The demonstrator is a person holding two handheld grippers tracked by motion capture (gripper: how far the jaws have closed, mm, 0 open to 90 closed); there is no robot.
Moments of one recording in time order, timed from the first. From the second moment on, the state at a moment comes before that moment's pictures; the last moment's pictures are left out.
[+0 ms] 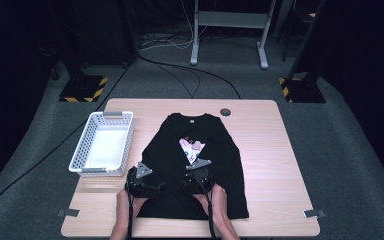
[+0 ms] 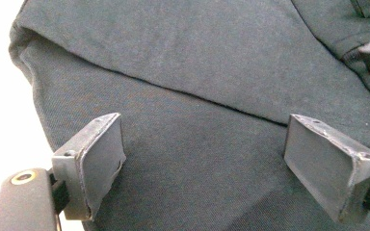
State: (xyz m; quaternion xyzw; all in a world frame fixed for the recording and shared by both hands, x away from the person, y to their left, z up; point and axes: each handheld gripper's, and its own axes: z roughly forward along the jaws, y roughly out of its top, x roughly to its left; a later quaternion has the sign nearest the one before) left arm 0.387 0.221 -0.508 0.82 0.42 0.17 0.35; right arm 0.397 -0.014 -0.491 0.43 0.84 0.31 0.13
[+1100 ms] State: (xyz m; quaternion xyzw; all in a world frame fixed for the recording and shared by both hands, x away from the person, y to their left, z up) left arm 0.387 0.221 -0.508 0.82 0.42 0.17 0.35; right arm 0.391 -0.057 -0.466 0.44 0.81 0.35 0.16
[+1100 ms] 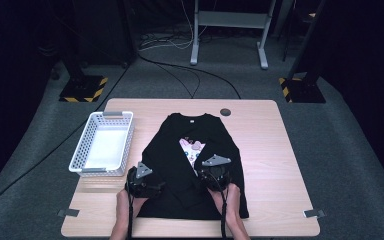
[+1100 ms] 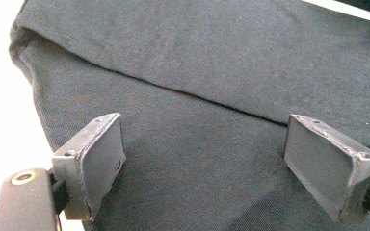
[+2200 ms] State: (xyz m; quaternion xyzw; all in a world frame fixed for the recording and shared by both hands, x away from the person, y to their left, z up) left arm 0.387 0.221 -0.508 0.82 0.42 0.17 0.35; right arm 0.393 -0.130 -0.439 0.49 0.77 0.36 0.20
